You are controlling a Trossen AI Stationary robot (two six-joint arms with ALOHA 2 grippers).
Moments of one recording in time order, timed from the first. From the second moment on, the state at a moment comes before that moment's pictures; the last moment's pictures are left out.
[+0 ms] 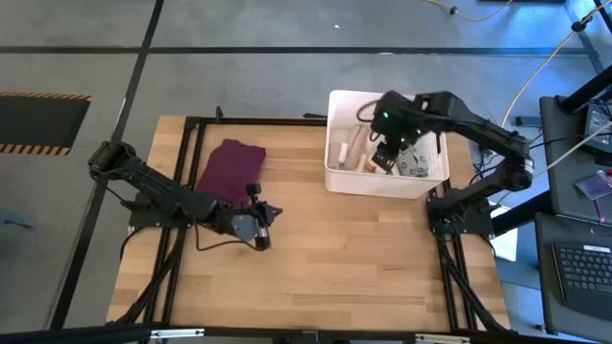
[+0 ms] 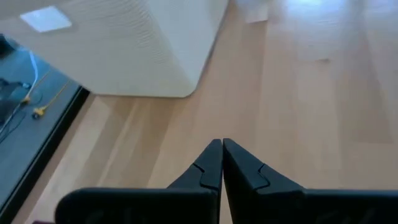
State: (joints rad) left arm -0.38 1.34 0.78 -0.18 -0.70 -0.16; right arm -0.38 1.44 1.66 -1.45 0.00 0.18
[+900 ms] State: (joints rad) left arm -0.21 1.34 0.78 -0.32 -0.61 -0.07; right arm -0.40 1.68 1.66 -1.51 0.25 -0.71
